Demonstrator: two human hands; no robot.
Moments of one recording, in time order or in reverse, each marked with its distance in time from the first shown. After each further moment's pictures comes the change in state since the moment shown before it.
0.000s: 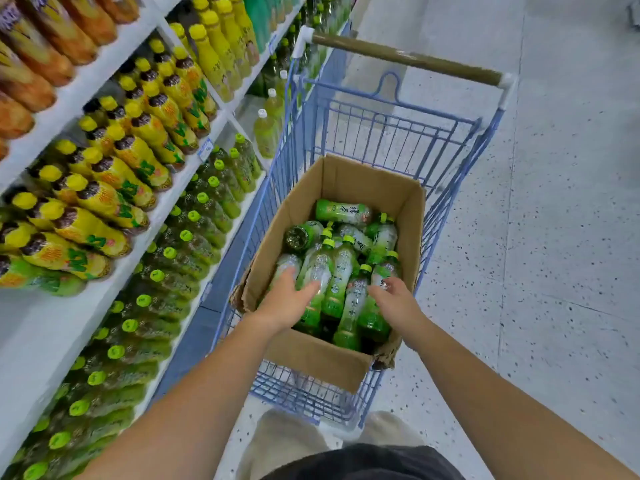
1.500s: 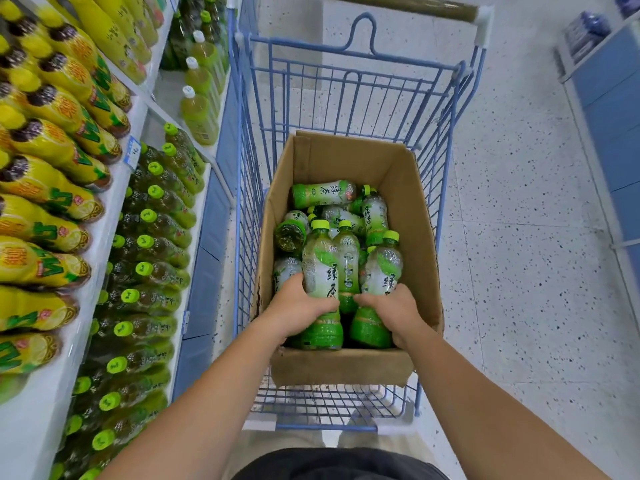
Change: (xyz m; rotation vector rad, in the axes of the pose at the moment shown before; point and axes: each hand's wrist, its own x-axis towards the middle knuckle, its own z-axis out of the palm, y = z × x) left_hand 0.068 -0.019 -0.047 -0.022 -0.323 0.087; right_hand 0.025 -0.001 0.098 0.385 0.320 0.316
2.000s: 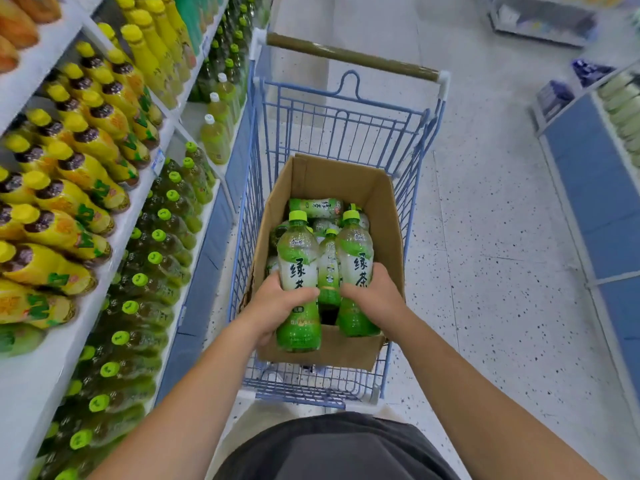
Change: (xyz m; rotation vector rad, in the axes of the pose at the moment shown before) left_hand -0.099 0.017 0.011 -0.375 0.005 0.166; right_hand -0.094 -0.027 -0.043 -0.196 -0.121 -0.386
